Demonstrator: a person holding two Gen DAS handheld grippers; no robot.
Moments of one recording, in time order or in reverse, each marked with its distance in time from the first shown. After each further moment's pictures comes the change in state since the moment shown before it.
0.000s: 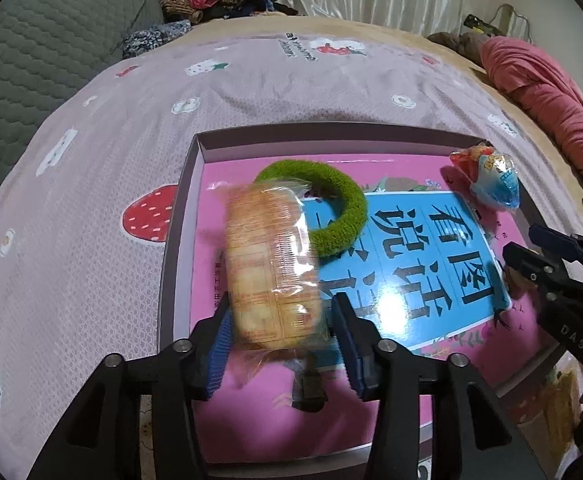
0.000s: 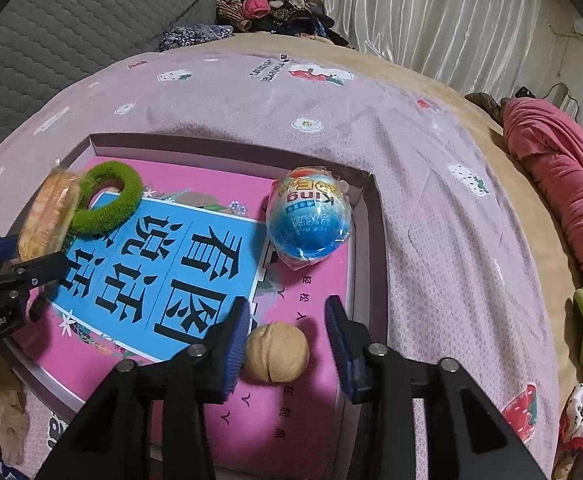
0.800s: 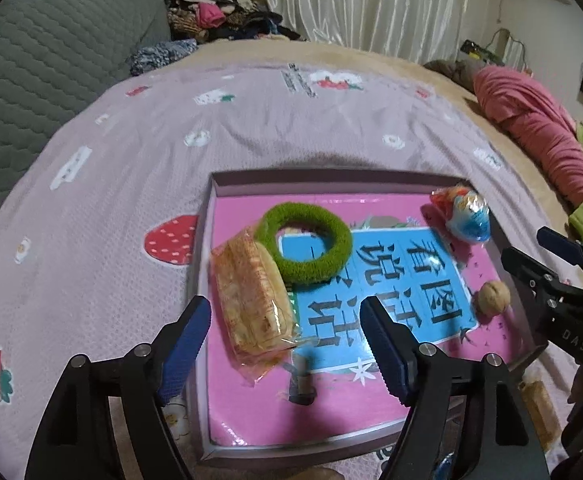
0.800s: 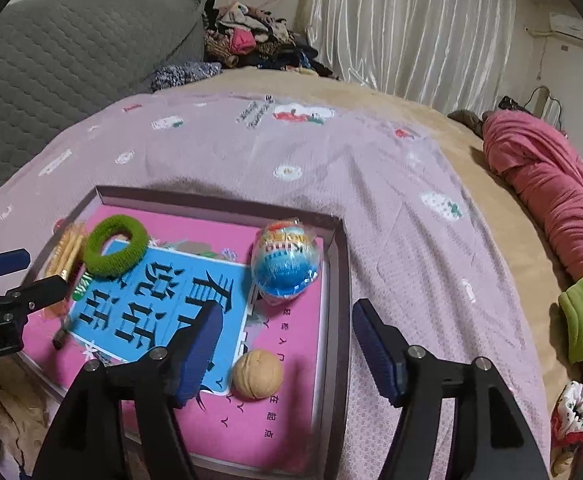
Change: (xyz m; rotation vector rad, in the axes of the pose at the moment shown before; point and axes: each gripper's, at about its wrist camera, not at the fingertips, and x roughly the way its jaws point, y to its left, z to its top) left arm -0.042 0.009 0.008 -0.041 -0.093 -0.029; right arm -0.042 -0.012 0.009 0.053 -0.137 -0.005
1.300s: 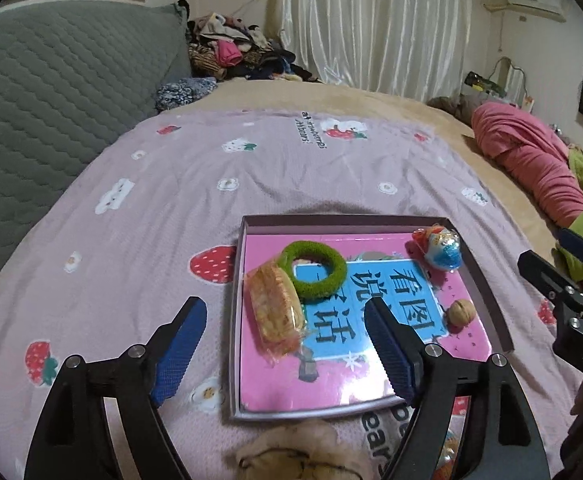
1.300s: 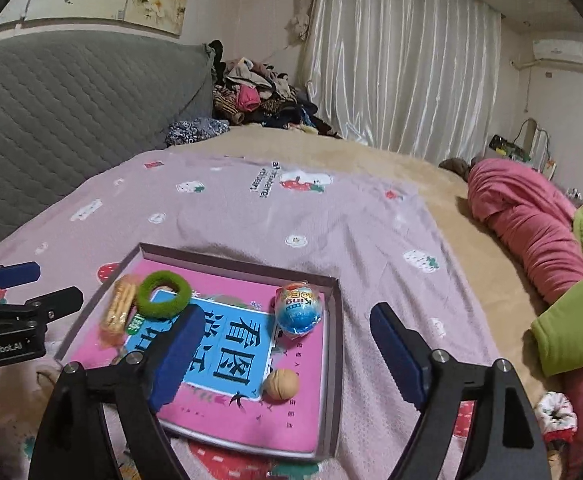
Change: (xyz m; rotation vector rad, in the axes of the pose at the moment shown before) left arm -0.081 0.007 -0.008 -0.029 -0.128 0.028; right arm -0.094 0.016 0.007 -0.009 -0.193 -0.007
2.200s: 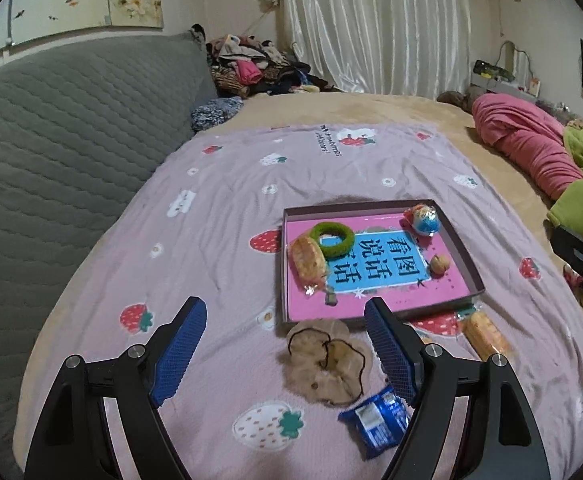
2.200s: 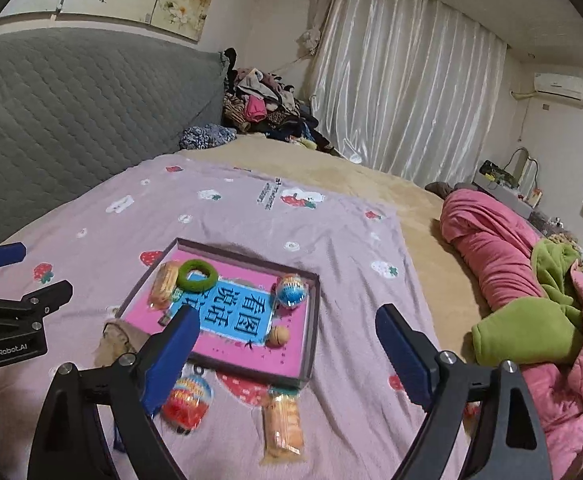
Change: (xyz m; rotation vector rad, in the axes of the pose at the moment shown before) left arm -0.160 -0.005 -0.039 0.073 -0.026 0.133; right arm -0.151 0.018 0.003 -0.076 0.001 -0.035
